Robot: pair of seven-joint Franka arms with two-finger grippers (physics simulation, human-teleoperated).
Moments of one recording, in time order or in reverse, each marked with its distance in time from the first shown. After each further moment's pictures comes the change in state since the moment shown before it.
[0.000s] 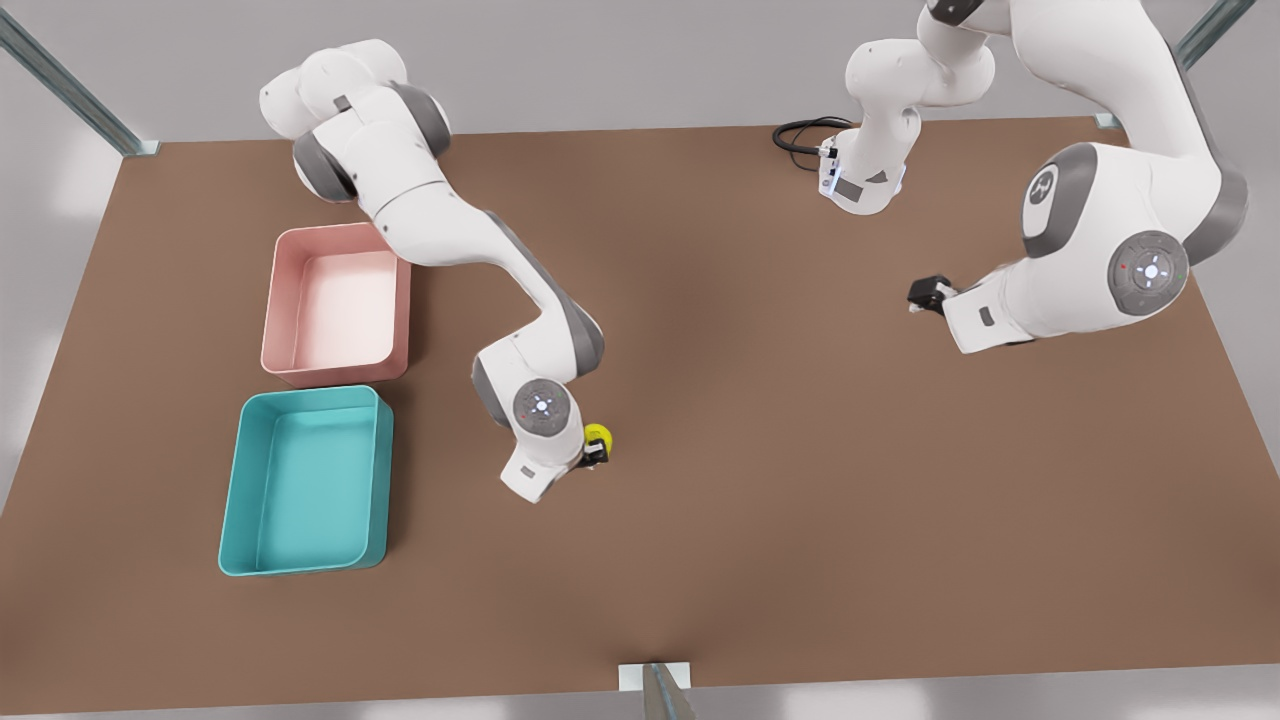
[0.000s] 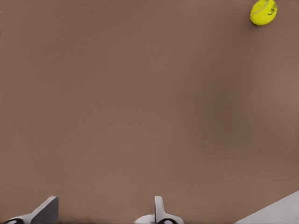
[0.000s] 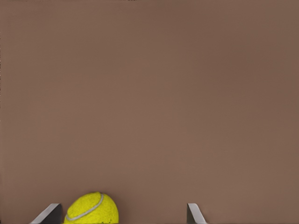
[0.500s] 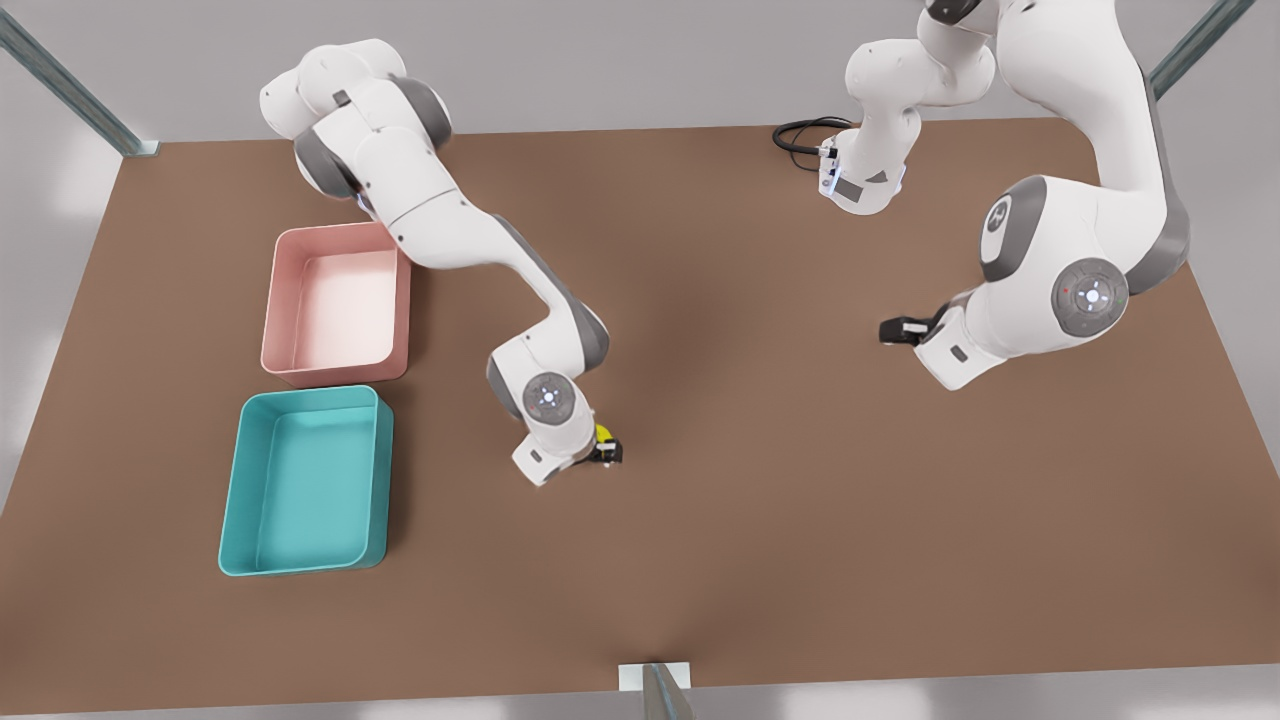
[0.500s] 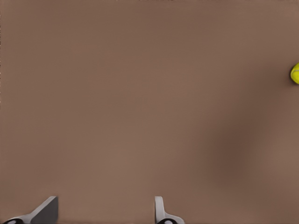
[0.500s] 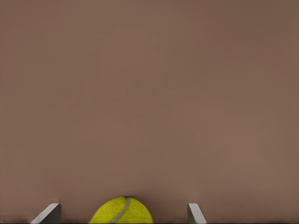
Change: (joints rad) left arm 0.009 0.008 -0.052 -0.100 0.030 0.151 -0.348; right arm 0.016 -0.039 0.029 -0.201 0.028 0.192 0.211
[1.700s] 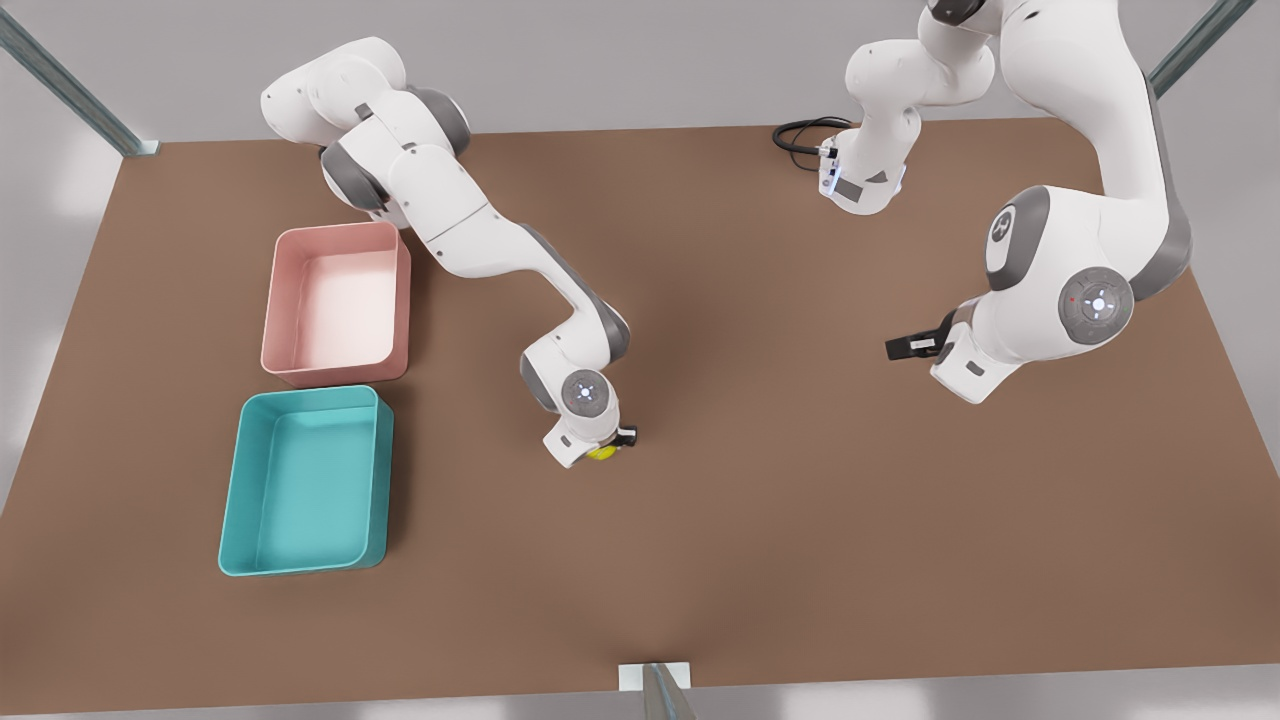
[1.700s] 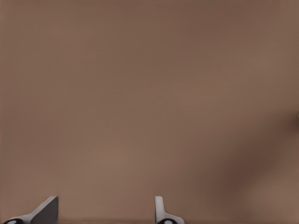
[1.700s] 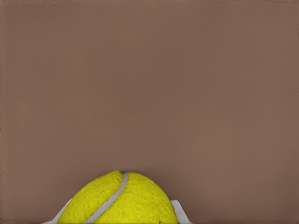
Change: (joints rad) left arm 0.022 0.000 -0.002 -0.029 0.006 0.031 -0.196; right arm 0.059 0.084 0.004 -0.031 0.001 0.054 0.077
